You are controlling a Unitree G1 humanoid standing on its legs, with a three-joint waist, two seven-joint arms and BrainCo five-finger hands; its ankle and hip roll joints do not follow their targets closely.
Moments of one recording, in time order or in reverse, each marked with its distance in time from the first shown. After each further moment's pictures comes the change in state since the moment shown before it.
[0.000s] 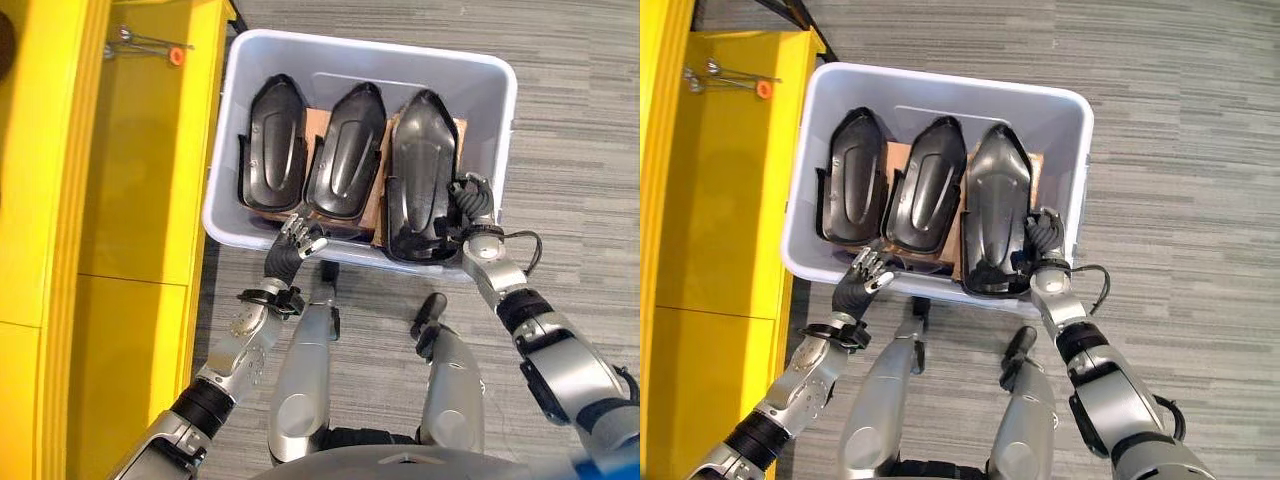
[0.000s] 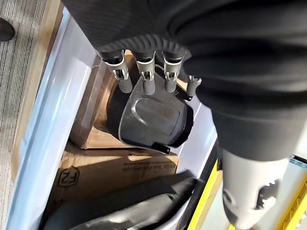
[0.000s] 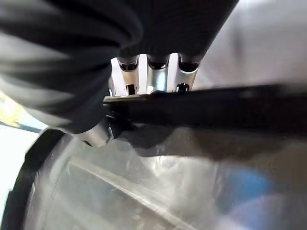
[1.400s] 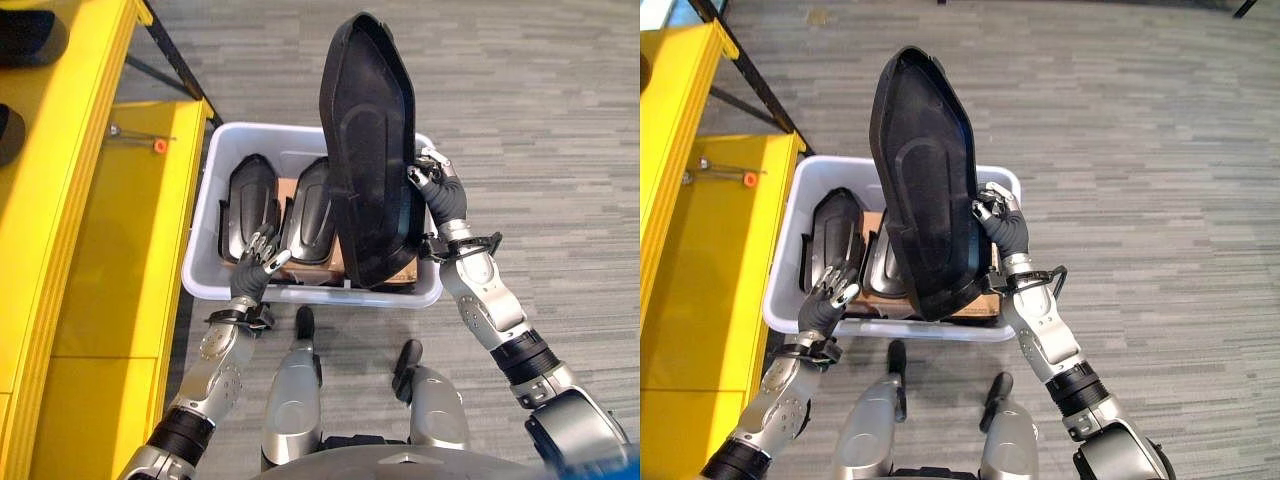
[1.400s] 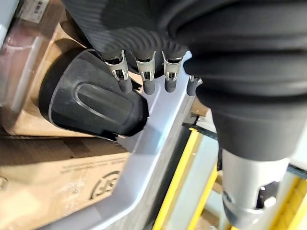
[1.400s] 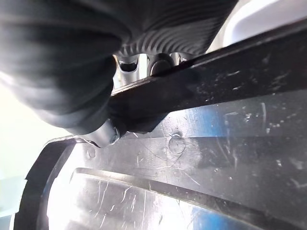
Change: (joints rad) left arm 0.213 -0.037 0.184 -0.010 0.004 0.033 -0.028; right arm 0.250 0.023 0.049 -0.628 0.206 -0.061 0.265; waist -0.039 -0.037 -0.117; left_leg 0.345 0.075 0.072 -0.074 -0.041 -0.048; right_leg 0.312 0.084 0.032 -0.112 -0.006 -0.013
